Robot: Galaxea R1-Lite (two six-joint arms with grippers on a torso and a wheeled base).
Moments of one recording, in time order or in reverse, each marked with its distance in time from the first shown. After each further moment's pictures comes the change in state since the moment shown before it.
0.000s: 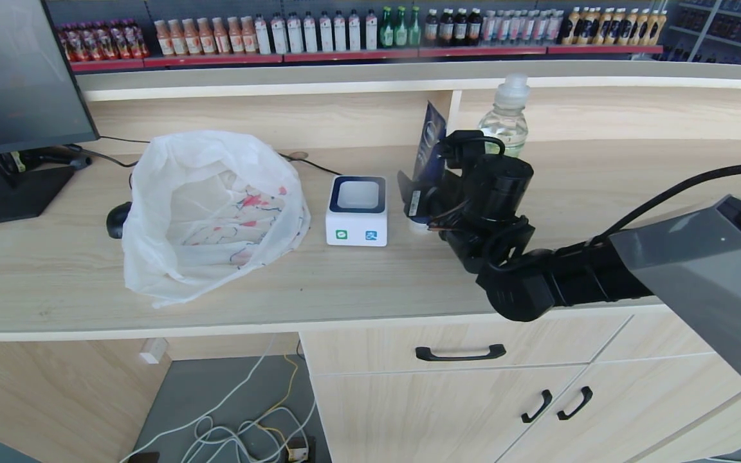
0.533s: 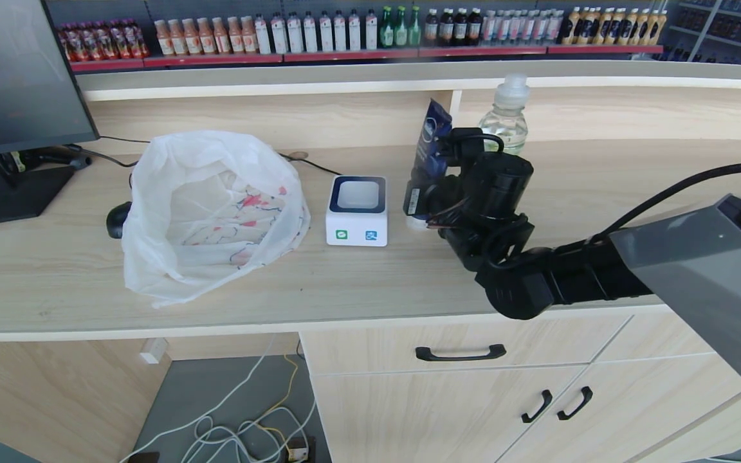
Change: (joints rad) left arm 0.000 0.000 0.000 0.000 0.000 0.000; right arm 0.003 -0.003 -0.014 0.001 0.001 -0.015
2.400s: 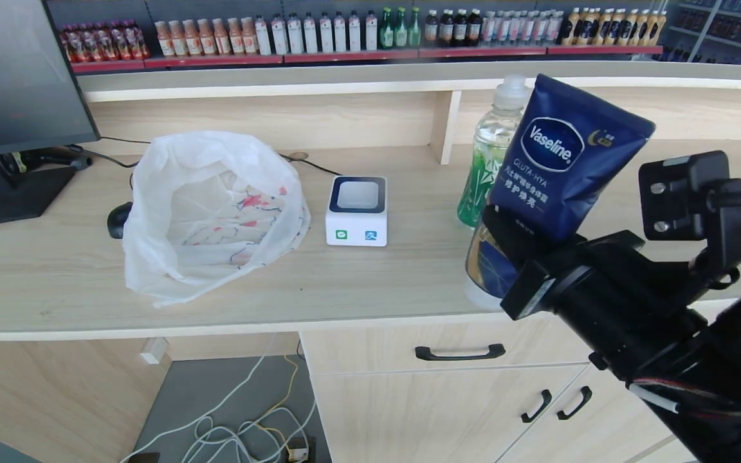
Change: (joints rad) left arm 0.000 0.000 0.000 0.000 0.000 0.000; right arm 0.300 -0.667 0.951 -0.349 -0.098 -0.079
